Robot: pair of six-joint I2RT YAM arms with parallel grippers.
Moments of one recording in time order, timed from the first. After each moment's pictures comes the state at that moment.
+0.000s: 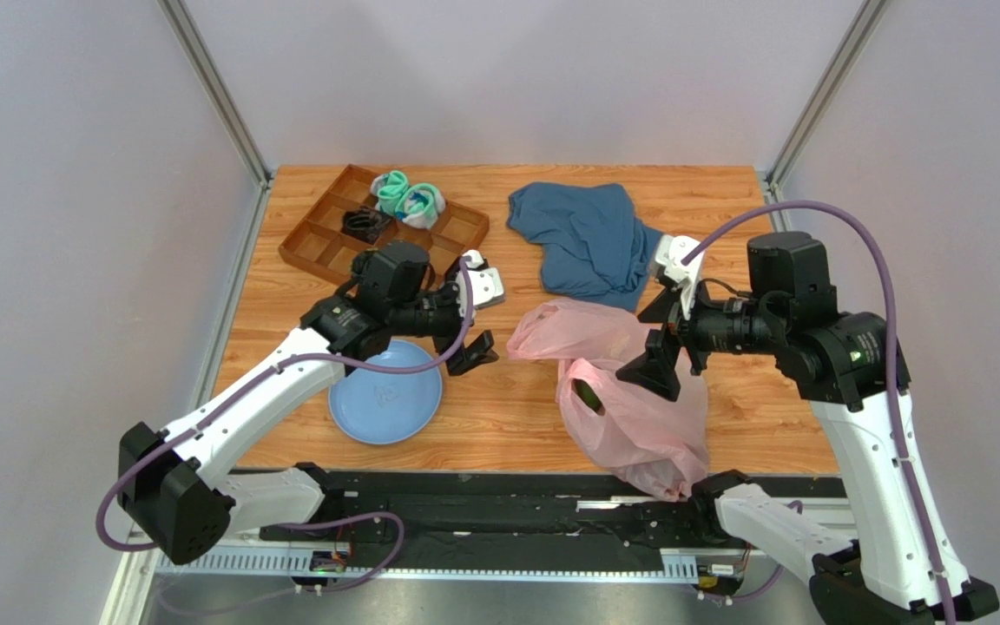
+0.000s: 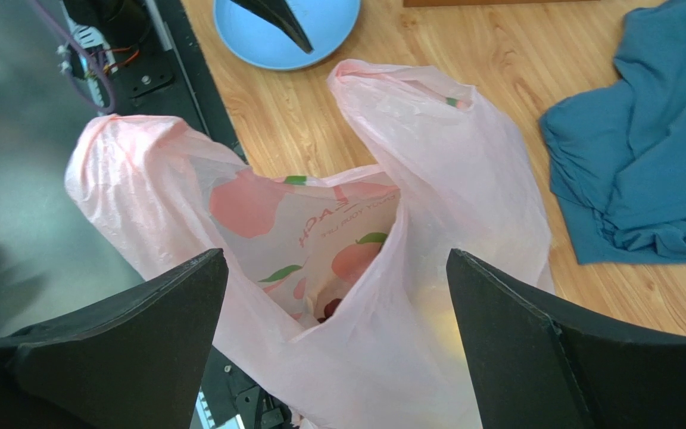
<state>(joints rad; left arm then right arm) -0.64 1.19 1.04 -0.46 0.51 0.43 0.32 0.96 1.48 -1.21 -0.72 -0.44</state>
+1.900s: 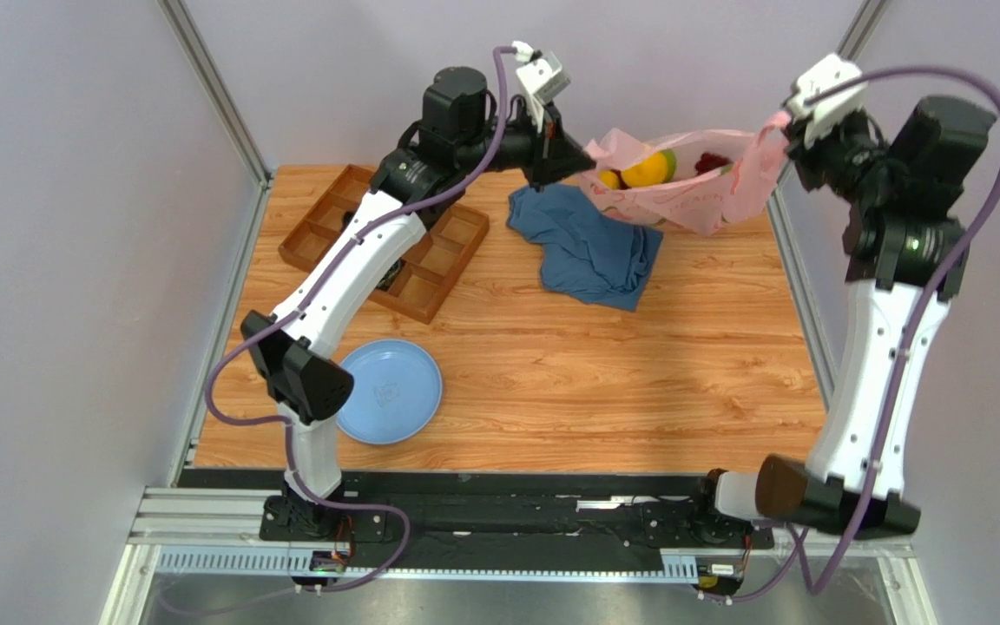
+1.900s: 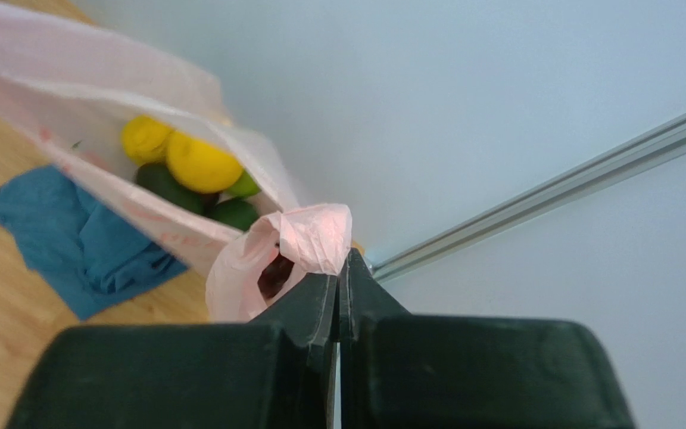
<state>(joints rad) -0.64 1.93 2.24 -0.38 0.65 -0.07 -0.28 1.37 1.94 -0.71 -0.60 -0.68</state>
